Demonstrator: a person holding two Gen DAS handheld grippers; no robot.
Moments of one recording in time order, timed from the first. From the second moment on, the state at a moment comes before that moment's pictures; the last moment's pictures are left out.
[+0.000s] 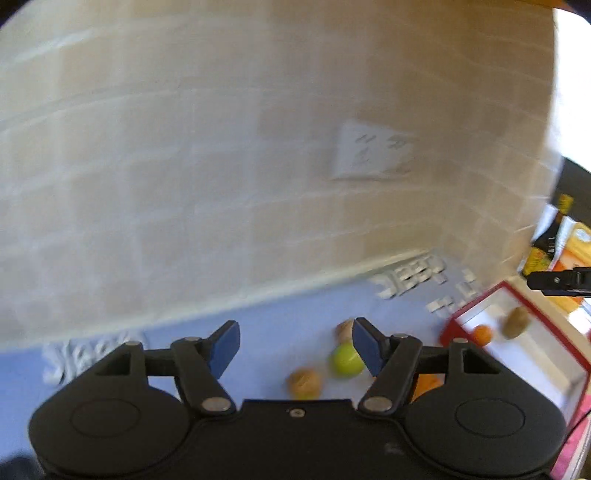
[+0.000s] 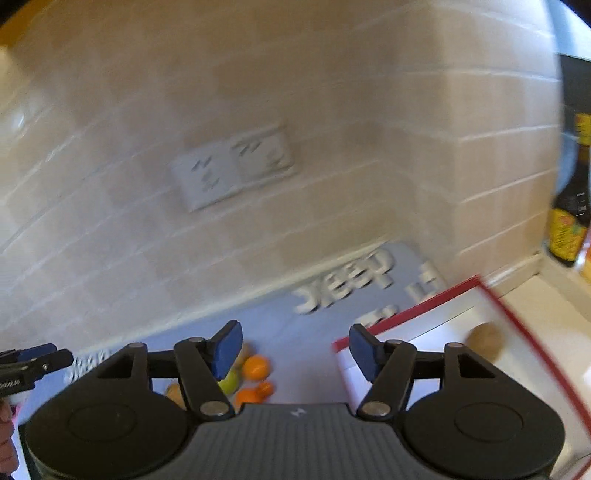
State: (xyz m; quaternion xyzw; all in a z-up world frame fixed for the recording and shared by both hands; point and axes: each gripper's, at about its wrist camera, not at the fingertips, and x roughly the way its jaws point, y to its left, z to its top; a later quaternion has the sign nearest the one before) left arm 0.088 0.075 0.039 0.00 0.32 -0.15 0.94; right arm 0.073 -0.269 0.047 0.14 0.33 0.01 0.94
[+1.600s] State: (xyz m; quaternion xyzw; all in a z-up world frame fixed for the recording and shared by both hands) left arm 0.108 -0.100 0.011 0.07 0.30 -0.33 0.89; right arm 0.104 -0.318 0.013 0.19 0.38 -0.02 0.90
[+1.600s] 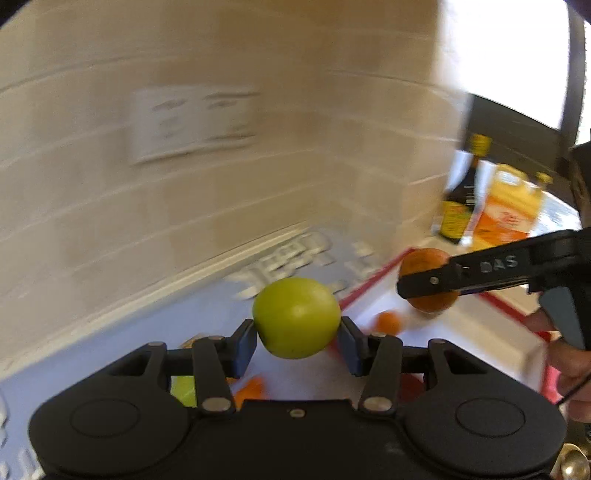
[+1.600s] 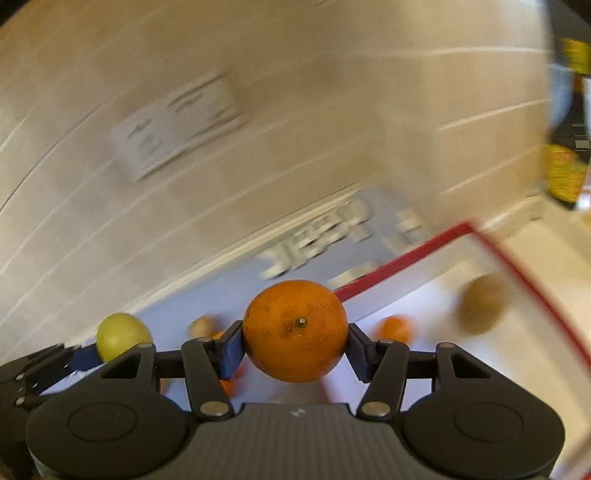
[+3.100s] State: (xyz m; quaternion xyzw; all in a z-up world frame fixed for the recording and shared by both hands) left arm 0.110 -0.279 -0.068 0.16 0.37 -0.49 0.77; right arm 0.051 -0.461 -0.063 0.30 0.40 -0.21 0.84
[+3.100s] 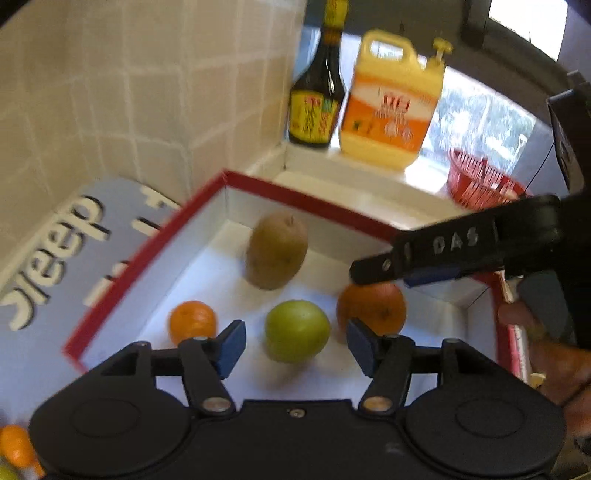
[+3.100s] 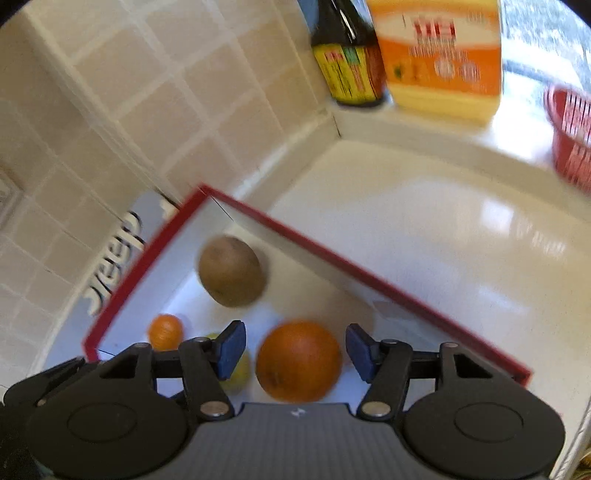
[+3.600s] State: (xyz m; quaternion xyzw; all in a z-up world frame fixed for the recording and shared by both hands) left arm 0.114 -0.025 0.047 0.03 0.28 -0.27 0.92; right arm 0.070 -0.361 0.026 0.22 0.37 -0.09 0.90
